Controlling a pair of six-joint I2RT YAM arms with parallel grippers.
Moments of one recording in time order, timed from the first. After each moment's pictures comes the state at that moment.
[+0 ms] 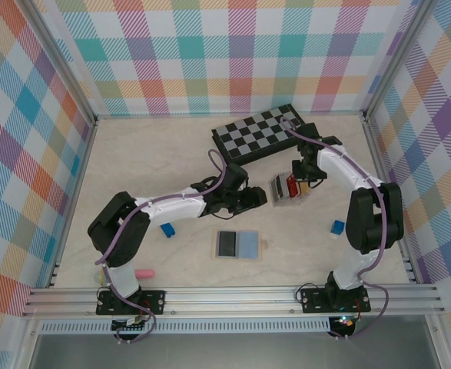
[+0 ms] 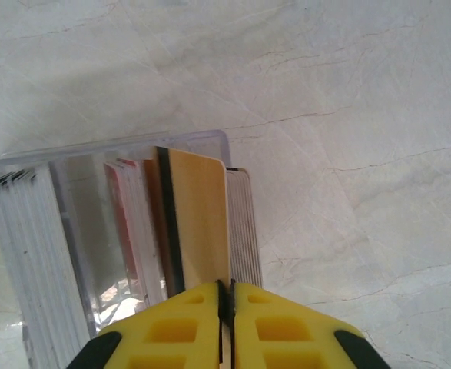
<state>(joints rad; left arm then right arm) -0.83 1.79 1.16 -0.15 0.22 -1.02 0.23 1.74 1.37 -0.92 0.17 0.21</state>
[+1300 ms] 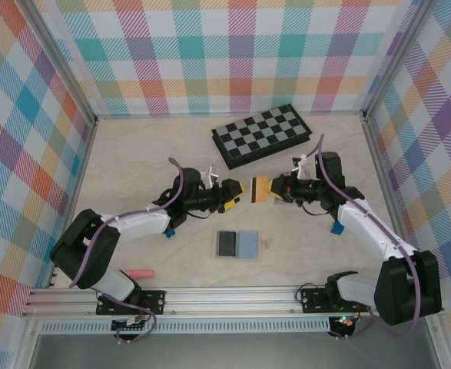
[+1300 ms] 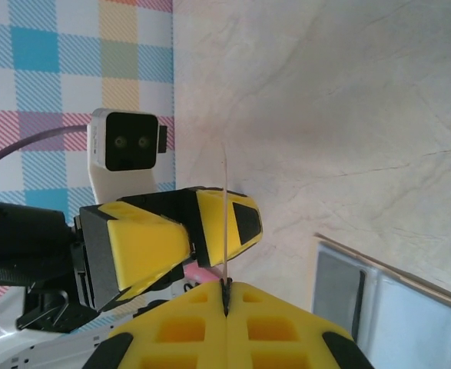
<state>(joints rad) -0.64 1.52 0.73 0.46 0.57 -1.26 0.24 1.21 0.78 -0.24 -0.88 0.84</state>
